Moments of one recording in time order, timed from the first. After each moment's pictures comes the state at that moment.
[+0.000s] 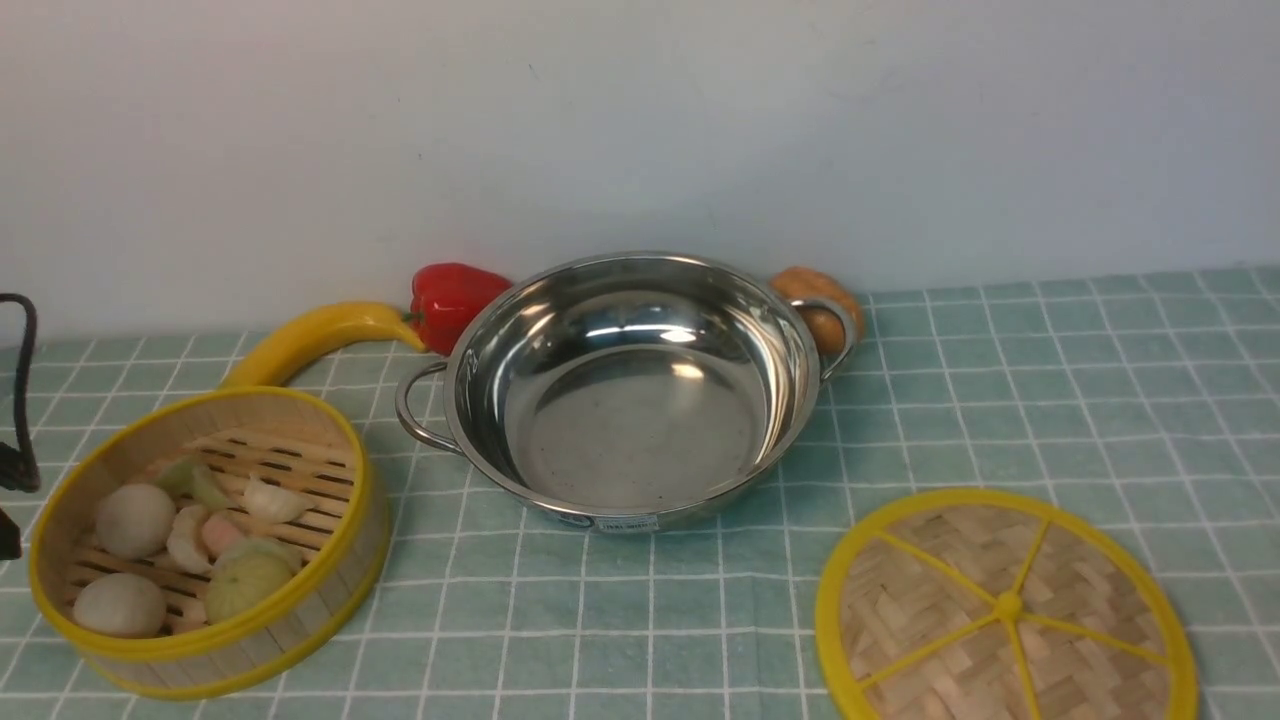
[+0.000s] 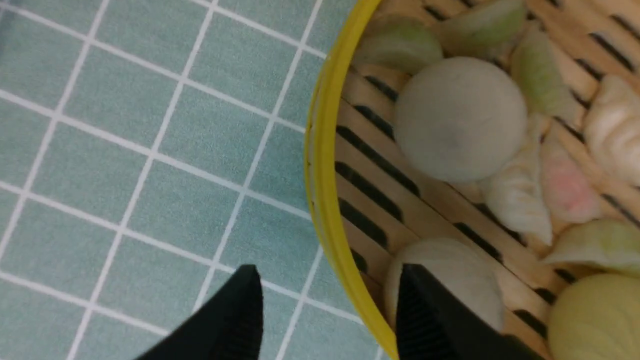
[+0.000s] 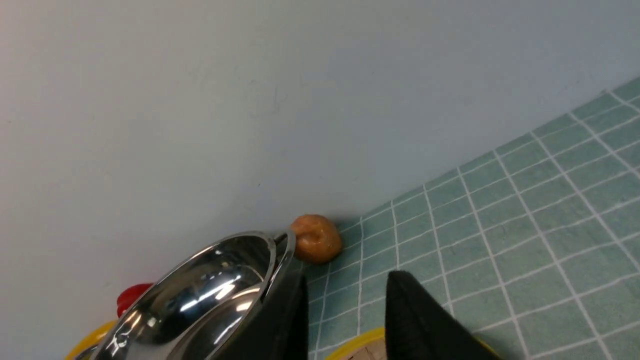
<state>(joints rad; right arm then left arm) 0.07 0.09 -0.07 0.51 0.23 0.16 0.56 1.65 -1.07 -0.24 0.79 0.31</state>
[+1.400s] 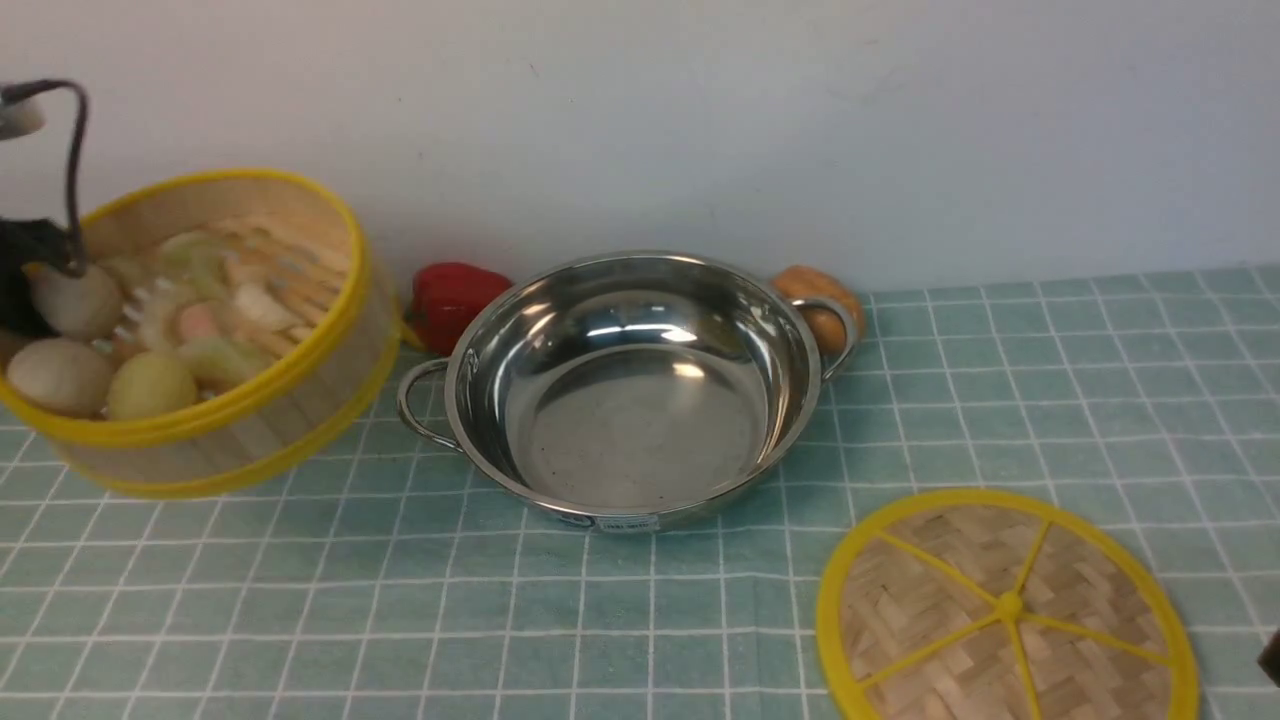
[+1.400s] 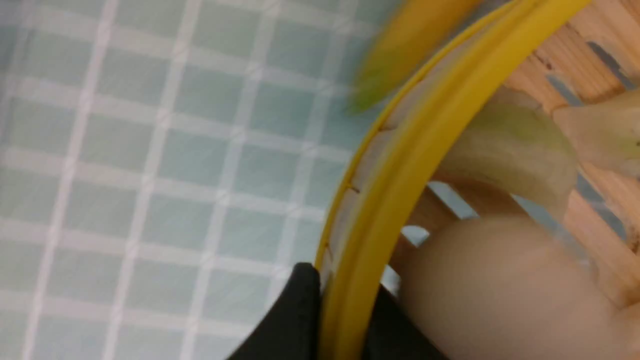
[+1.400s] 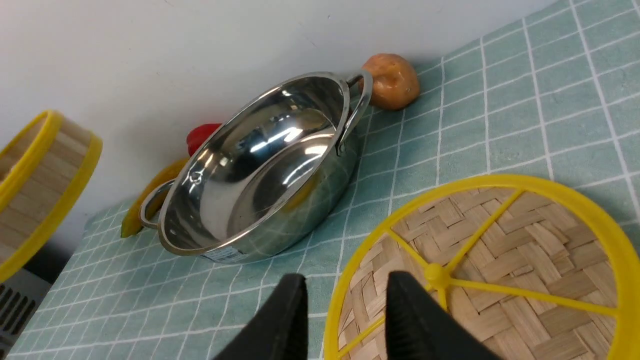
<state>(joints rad) 0.20 0.25 -0.18 0.63 0.44 0.07 0.37 1.88 -1.74 -0.25 1.14 0.30</state>
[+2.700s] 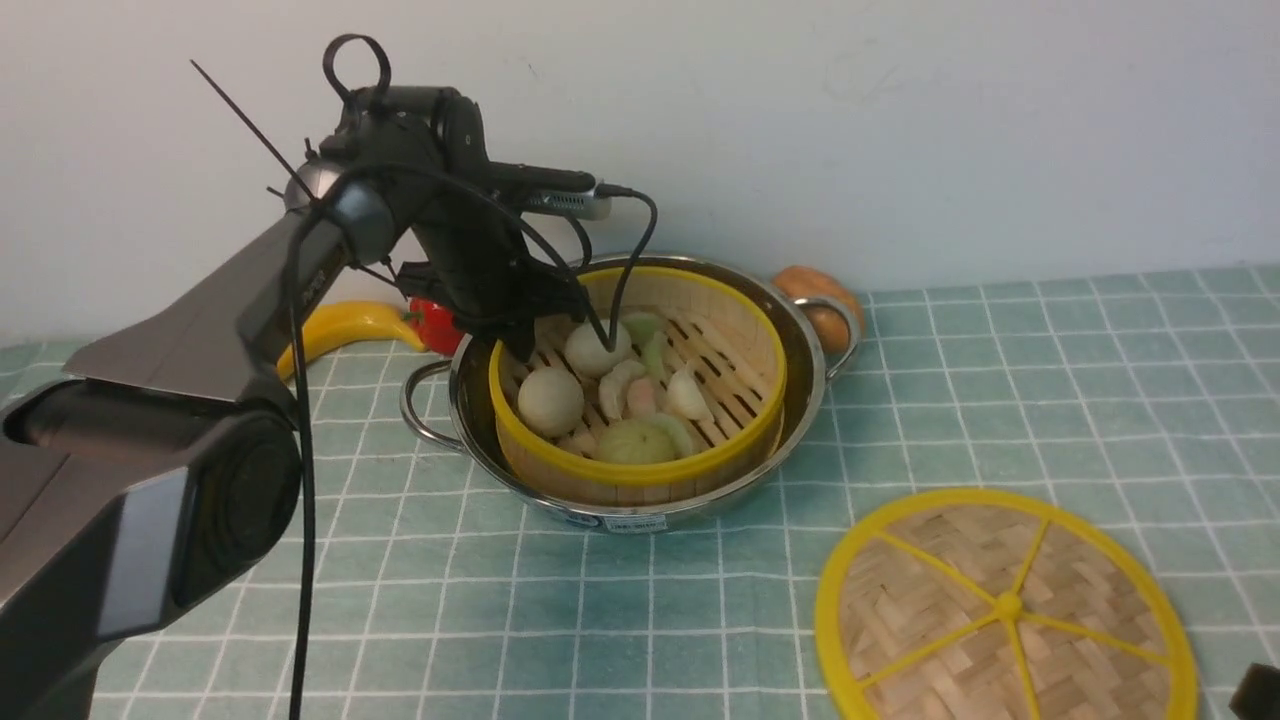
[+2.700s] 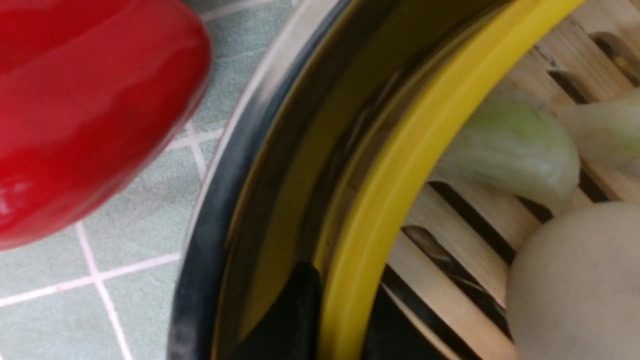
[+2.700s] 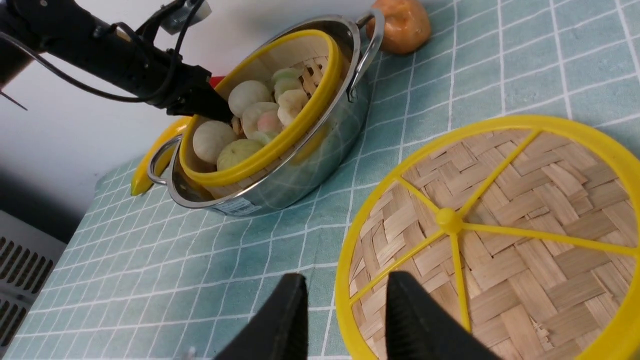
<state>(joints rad) 0.20 0.25 -0.18 0.66 0.53 0.07 -0.22 2.50 -2.33 -0.03 1.21 0.05</state>
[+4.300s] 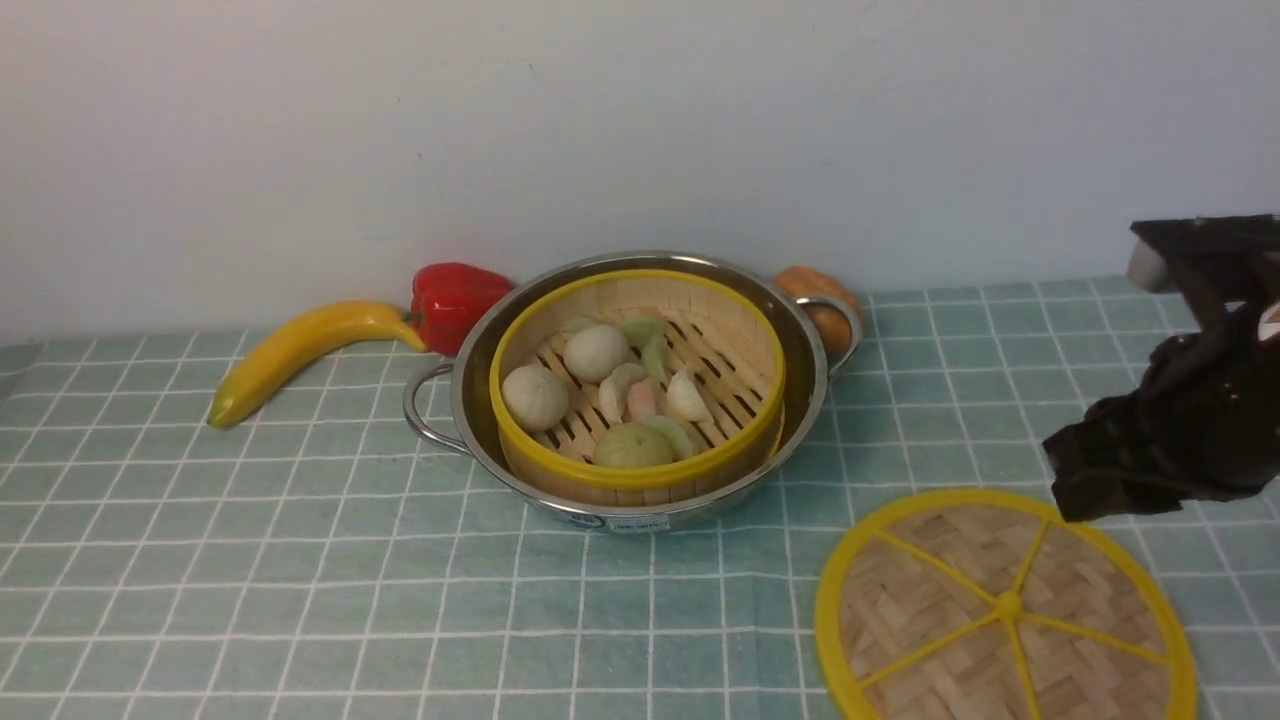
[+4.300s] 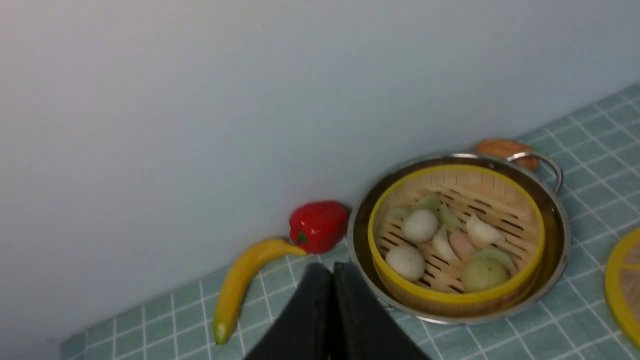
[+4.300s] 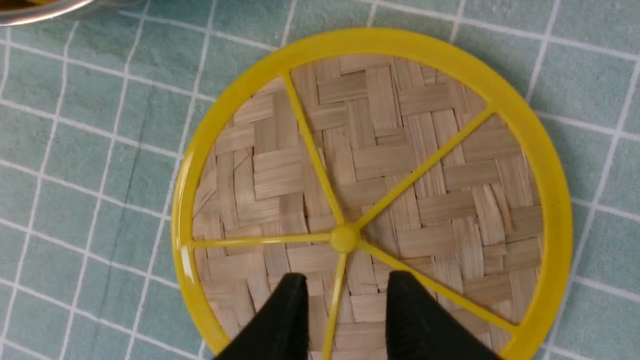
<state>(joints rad) 0.25 1.43 -1.04 0.25 0.98 0.00 -0.22 0.90 -1.52 0.02 1.13 0.23</state>
